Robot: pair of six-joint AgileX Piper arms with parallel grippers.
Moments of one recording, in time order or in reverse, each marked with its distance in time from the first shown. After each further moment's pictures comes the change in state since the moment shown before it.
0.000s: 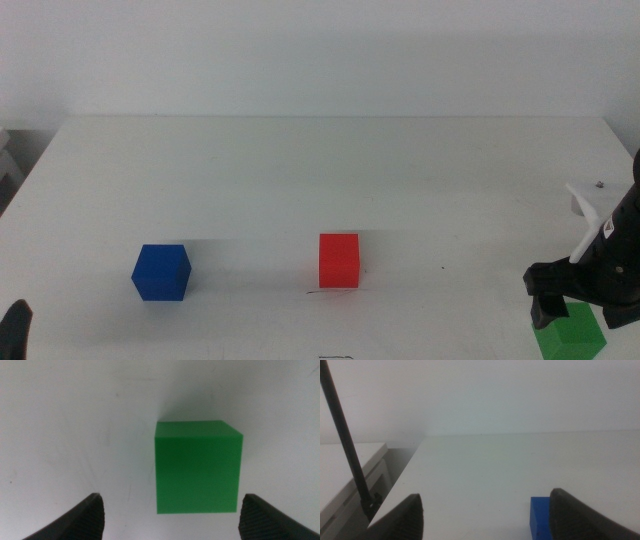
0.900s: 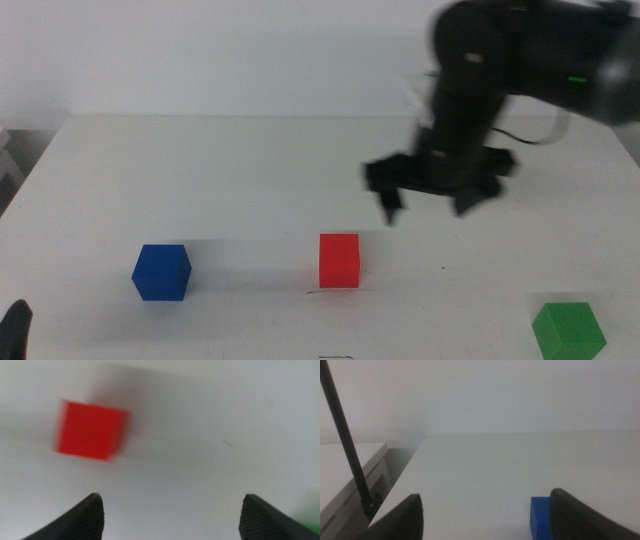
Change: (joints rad) left arm 0.000 0.000 0.000 0.000 0.000 0.000; right arm 0.348 0.325 -0.695 -0.052 0.228 0.195
